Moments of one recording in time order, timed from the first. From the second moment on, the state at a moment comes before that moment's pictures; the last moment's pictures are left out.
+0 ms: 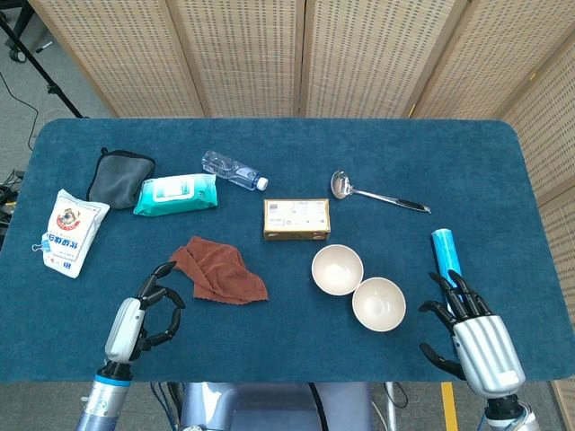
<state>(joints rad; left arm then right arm) -0.15 -1.55 0.01 -1.86 1.62 1.49 -0.15 0.11 -1.00 -0.16 -2.18 -1.76 1.62 -0.36</state>
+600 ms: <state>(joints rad) -0.14 -1.56 0.03 -1.84 1.68 1.51 -0.12 -0.01 -0.88 -0.18 -2.13 -1.82 1.71 -0.16</state>
